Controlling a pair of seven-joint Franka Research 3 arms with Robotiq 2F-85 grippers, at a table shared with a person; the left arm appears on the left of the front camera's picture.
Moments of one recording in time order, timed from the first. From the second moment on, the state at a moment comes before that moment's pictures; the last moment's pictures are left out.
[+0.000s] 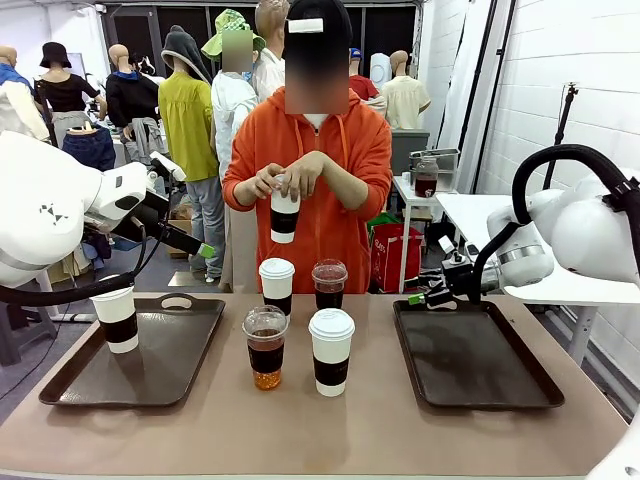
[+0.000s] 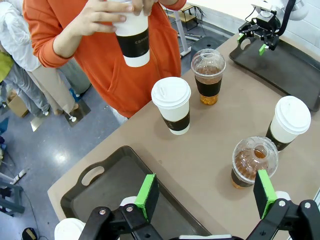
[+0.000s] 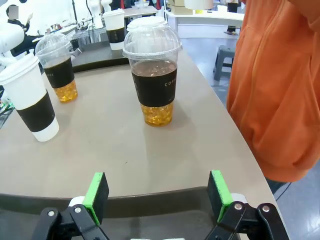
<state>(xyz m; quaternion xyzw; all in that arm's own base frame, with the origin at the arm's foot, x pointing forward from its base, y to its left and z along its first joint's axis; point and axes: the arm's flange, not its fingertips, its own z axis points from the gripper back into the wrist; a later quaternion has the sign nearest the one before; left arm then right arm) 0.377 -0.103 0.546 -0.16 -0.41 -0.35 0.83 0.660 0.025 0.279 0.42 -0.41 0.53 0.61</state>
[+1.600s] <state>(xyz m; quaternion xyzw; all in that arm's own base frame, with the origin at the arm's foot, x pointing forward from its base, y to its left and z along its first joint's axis) 0.377 -0.103 0.546 -0.16 -0.41 -0.35 0.83 0.664 0.111 0.290 0.46 -0.42 0.54 0.56</state>
